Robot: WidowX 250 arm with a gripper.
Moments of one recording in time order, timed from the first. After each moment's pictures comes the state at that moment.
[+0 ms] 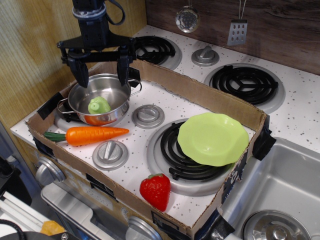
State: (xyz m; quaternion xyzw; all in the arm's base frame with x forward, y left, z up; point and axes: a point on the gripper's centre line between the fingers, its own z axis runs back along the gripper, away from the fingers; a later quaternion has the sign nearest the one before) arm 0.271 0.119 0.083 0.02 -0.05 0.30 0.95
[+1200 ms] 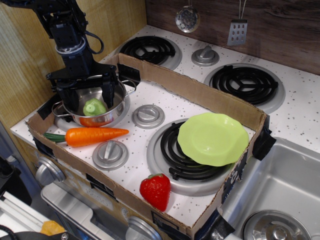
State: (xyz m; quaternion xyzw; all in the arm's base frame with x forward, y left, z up) arm 0.260 0.148 0.032 -0.02 -0.05 0.30 0.95
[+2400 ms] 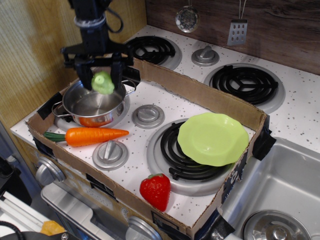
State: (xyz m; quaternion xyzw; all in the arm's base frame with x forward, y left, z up) arm 0.286 0.130 0.070 0.03 -0.03 0.28 0.96
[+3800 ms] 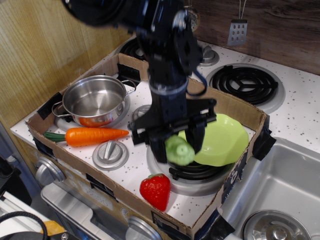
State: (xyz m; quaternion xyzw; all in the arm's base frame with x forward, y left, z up) arm 0.226 -0.035 0.052 -0.05 -0.04 0.42 0.90
